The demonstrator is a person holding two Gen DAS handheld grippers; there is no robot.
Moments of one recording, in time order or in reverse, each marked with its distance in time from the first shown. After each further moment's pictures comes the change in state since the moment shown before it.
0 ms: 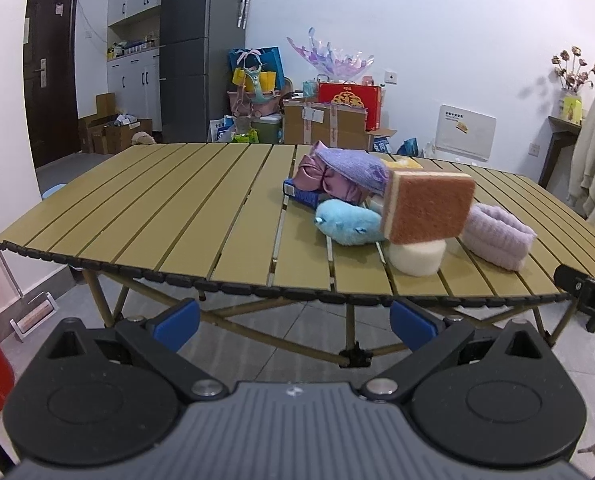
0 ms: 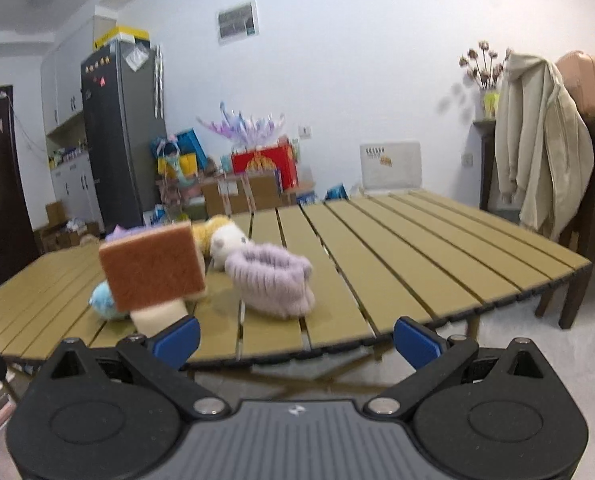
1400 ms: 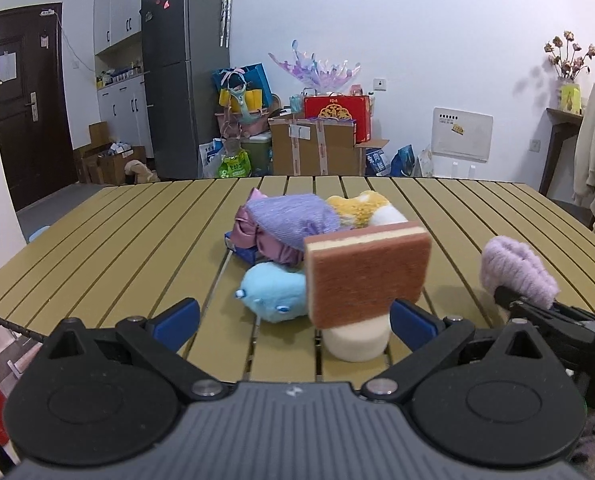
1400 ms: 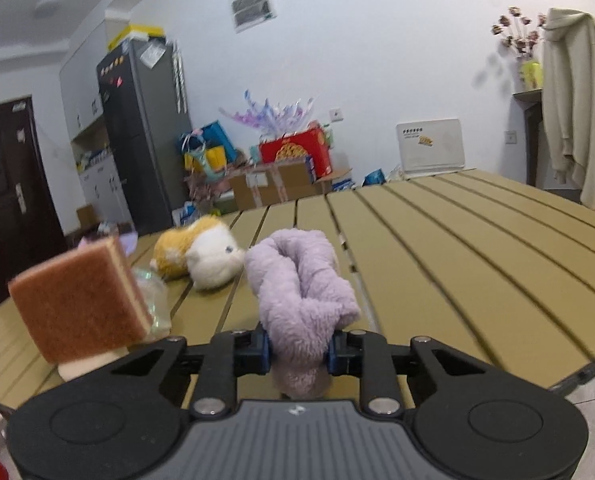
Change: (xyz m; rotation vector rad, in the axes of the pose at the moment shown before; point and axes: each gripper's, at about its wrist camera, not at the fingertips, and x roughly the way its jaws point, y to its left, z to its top) left arm 0.043 -0.099 0.057 0.075 -0.034 0.035; right arm 0.133 -0.038 0.016 0.054 0.049 0.133
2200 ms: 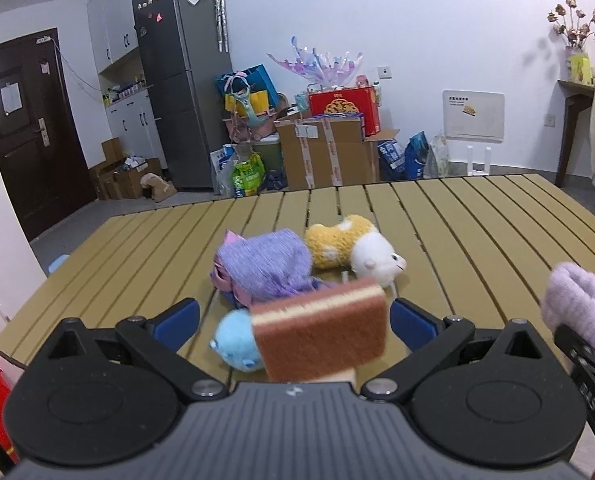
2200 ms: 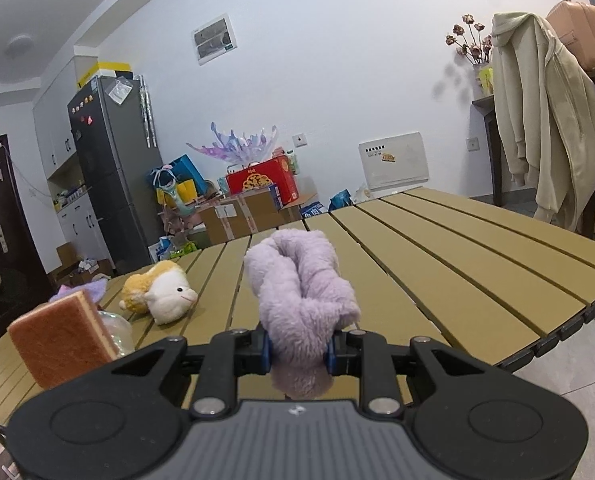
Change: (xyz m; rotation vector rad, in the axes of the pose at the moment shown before) left arm 0.018 -0.056 0.053 0.090 0.023 0.097; right arm -0.039 -0.050 0.006 0.077 -0.065 -0.068
